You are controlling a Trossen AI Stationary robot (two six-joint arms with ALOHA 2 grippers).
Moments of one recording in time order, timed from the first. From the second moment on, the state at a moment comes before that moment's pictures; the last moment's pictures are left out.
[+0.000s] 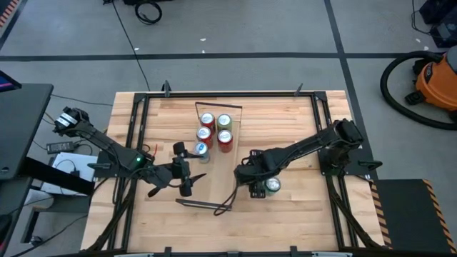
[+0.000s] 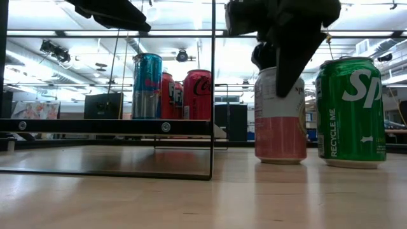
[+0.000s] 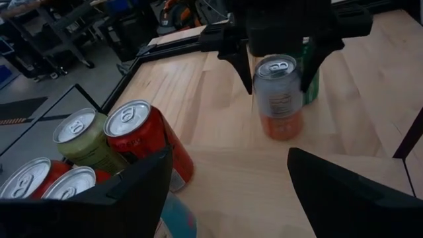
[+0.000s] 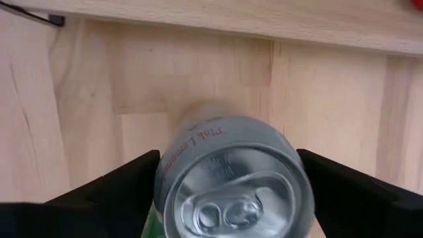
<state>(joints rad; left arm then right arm) -0.52 1.16 0.72 -0.06 -0.76 -0.07 0.29 1.86 1.47 -1.00 0.14 0.31</state>
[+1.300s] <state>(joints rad) -0.49 0.91 0.72 -0.15 -0.76 -0.12 0.21 2.05 2.04 -1.20 0.19 0.12</state>
